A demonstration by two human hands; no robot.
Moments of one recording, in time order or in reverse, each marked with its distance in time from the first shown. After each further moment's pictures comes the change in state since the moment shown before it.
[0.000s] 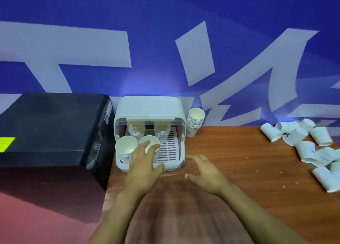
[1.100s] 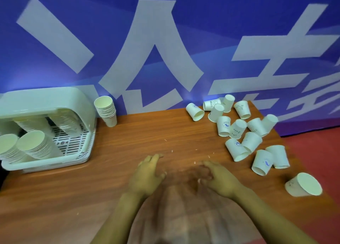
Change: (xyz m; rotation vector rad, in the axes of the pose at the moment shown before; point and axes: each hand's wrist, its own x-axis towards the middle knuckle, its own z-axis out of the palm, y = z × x) left_hand -0.036 0.266 0.246 0.033 -0.344 0.069; right_hand -0.168 0.329 -0.153 0.031 -0.009 0.152
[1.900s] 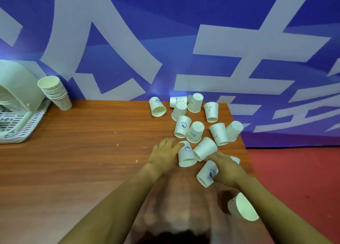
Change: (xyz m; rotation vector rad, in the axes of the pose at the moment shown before) left_hand 0.131 0.216 0.163 0.422 -0.138 0.074; right_hand 0.022 0.236 -0.151 -0.377 -0.101 0.006
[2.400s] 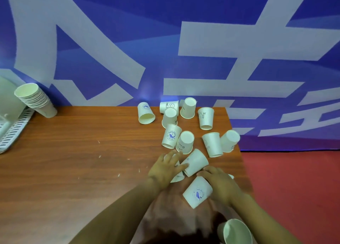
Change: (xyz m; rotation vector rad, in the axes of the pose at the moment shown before) left_hand 0.076 0.036 0.042 0.482 -0.152 0.181; right_hand 0.047 0.064 0.017 -0.042 -0.065 -0.182
